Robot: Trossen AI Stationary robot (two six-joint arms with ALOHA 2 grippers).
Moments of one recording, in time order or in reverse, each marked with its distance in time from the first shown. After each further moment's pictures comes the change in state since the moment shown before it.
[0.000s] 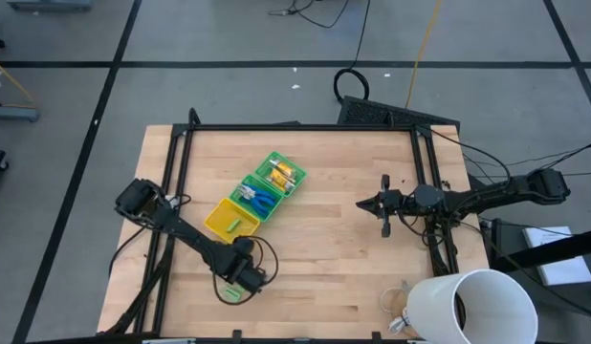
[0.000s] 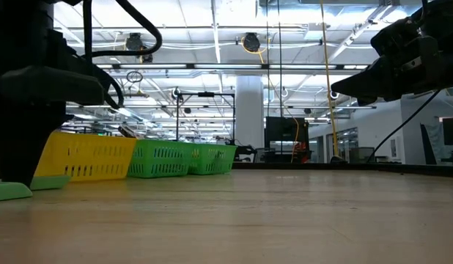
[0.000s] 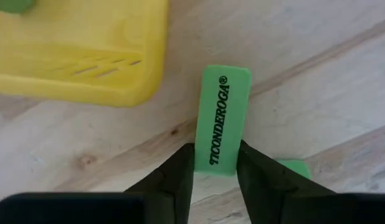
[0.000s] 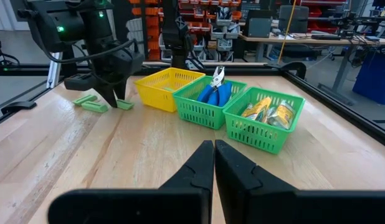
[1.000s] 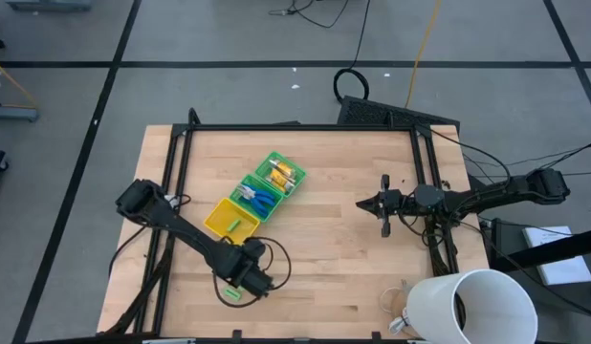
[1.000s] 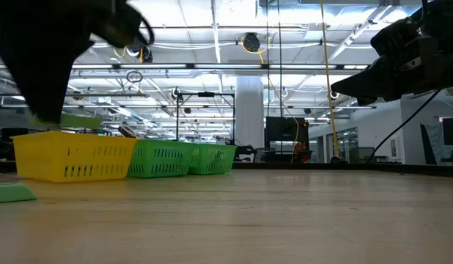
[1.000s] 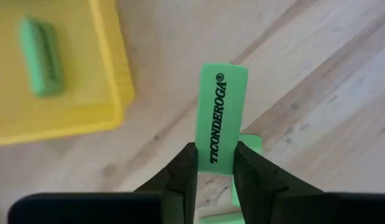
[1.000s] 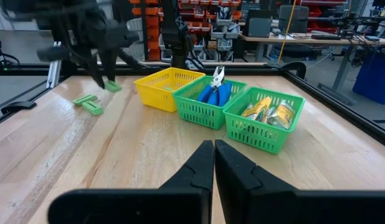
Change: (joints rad) left arm 0.000 -0.006 0.276 -0.277 -0.057 0.272; right arm 0.000 0.000 0.000 0.000 0.000 0.000
